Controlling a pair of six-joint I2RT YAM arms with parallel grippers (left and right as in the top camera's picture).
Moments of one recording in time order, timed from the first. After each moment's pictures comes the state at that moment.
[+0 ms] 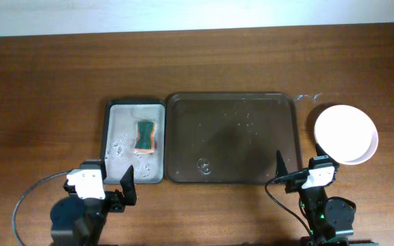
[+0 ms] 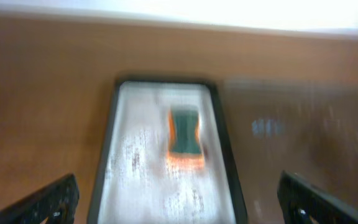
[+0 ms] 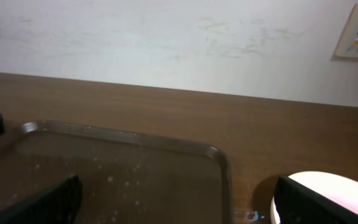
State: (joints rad) left arm -0.03 0.26 0.49 -0.66 0.08 -0.10; right arm 0.05 0.01 0.01 -0.07 -0.07 -0.05
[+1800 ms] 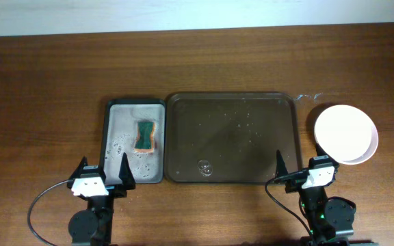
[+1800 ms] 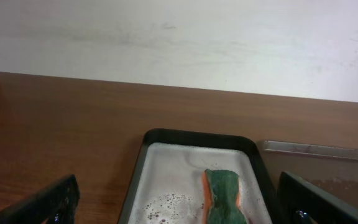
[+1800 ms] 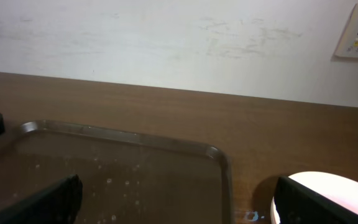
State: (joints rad) left arm -0.01 0.01 0.01 -0.08 -0.03 -0.10; right arm 0.05 0.01 0.01 -0.07 -0.07 -0.05
